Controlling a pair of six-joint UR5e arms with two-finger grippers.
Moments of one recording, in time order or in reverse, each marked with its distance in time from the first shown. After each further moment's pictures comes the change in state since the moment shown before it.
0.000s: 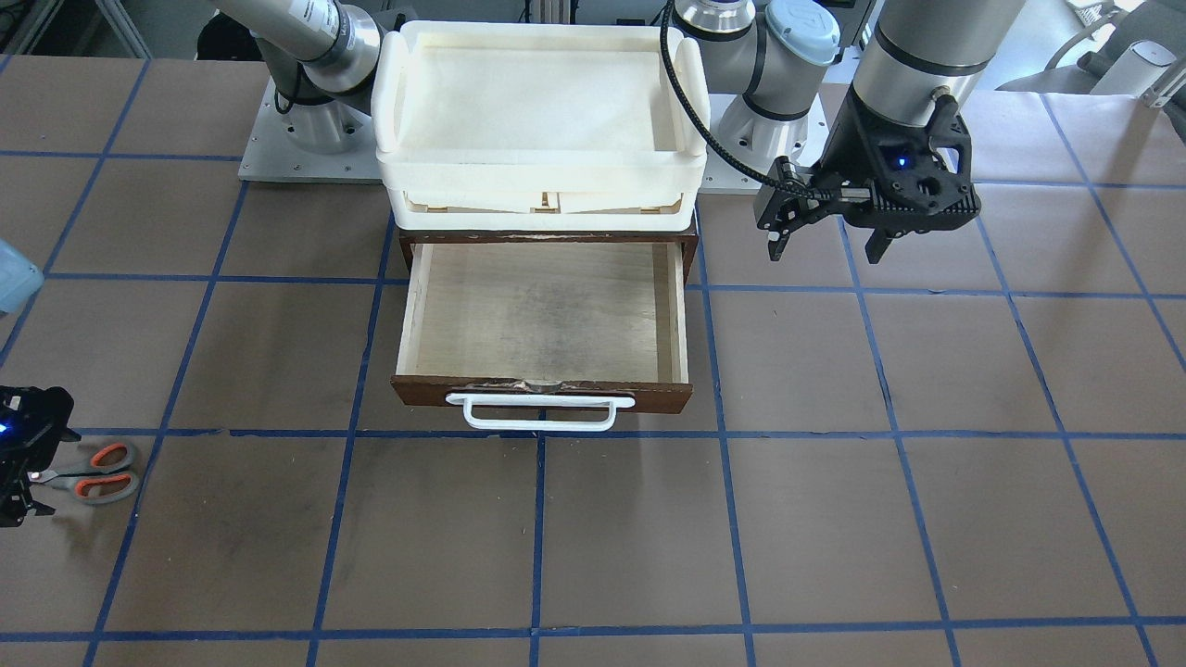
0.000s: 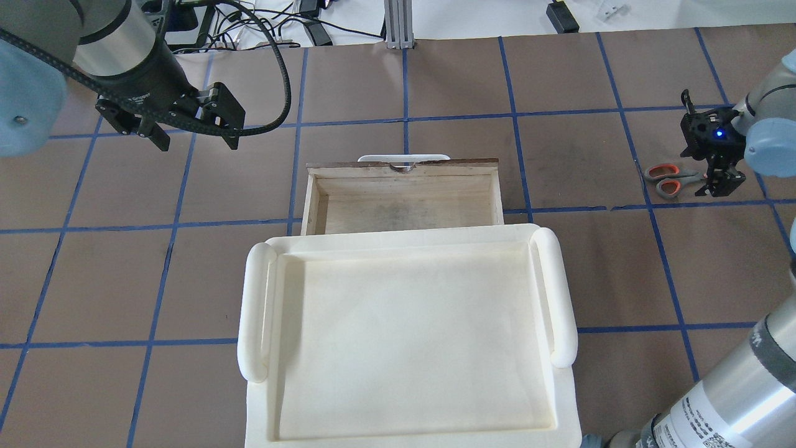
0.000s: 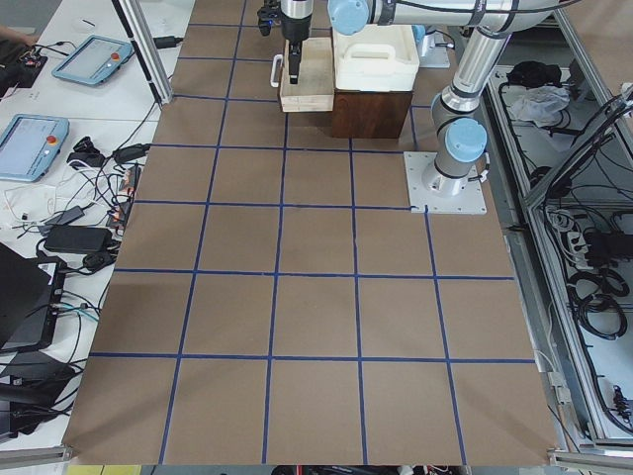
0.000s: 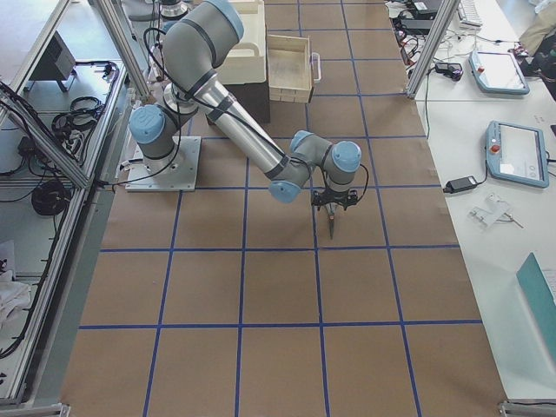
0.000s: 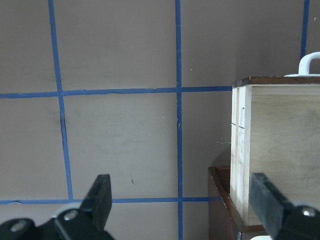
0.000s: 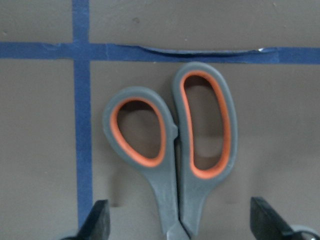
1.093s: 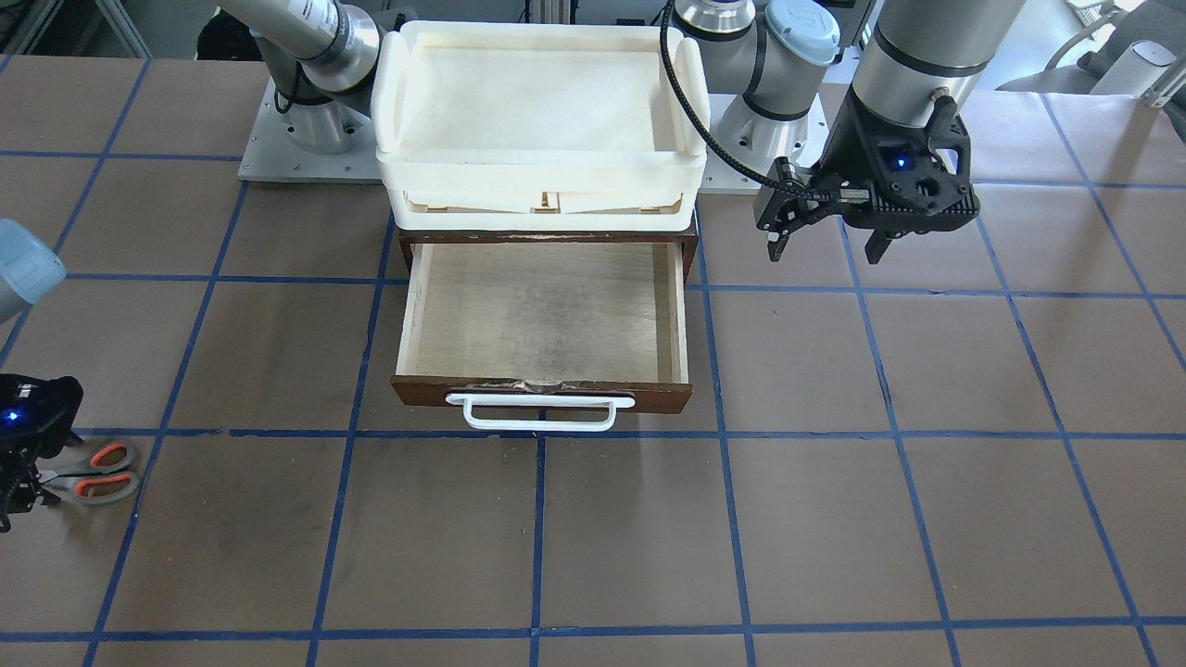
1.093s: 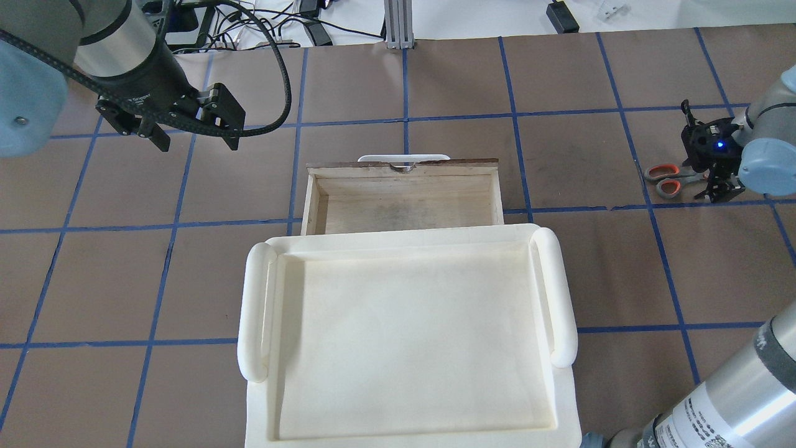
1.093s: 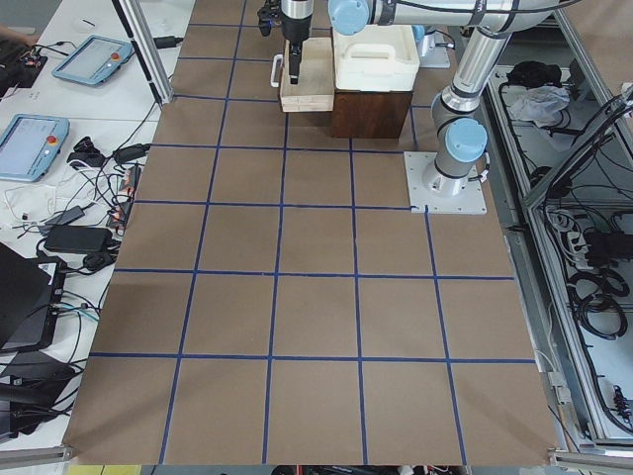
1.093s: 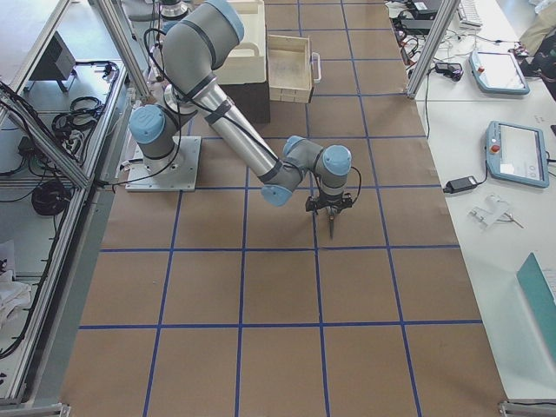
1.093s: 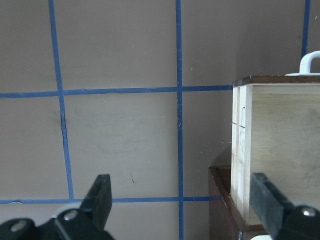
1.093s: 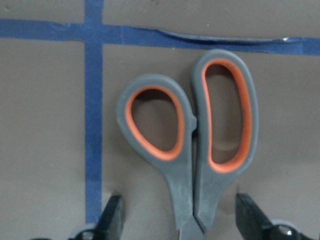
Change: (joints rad) left arm 0.000 0.000 -0.002 0.000 0.000 0.002; right arm -0.014 -0.024 0.074 -0.118 -0.003 -0.028
